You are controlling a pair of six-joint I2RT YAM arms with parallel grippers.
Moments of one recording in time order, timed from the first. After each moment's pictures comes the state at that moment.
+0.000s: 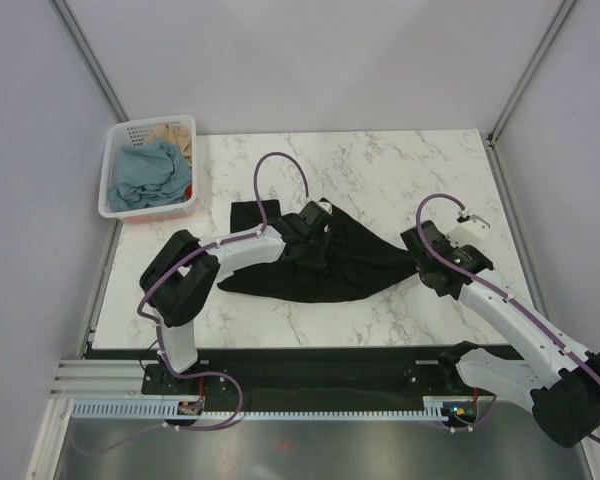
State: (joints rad) left arm -0.80 1.86 1.22 -0.37 -0.04 -0.54; right arm 0.50 1.03 0.84 -0.93 0.73 1.09
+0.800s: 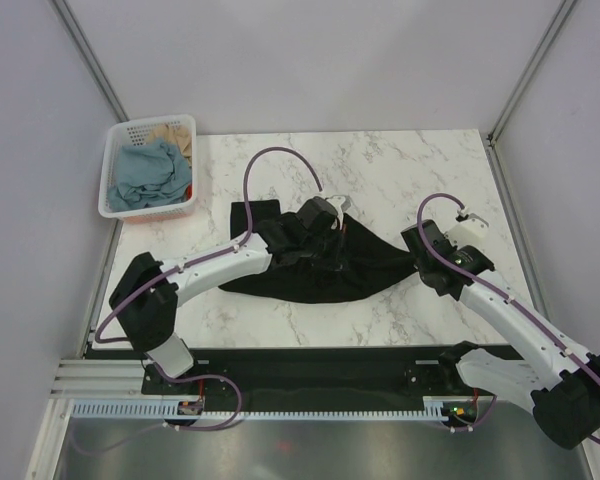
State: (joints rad) left arm -0.91 1.65 1.25 -0.37 0.12 -0.62; right arm 0.50 1.03 0.84 -0.89 0.71 1.08
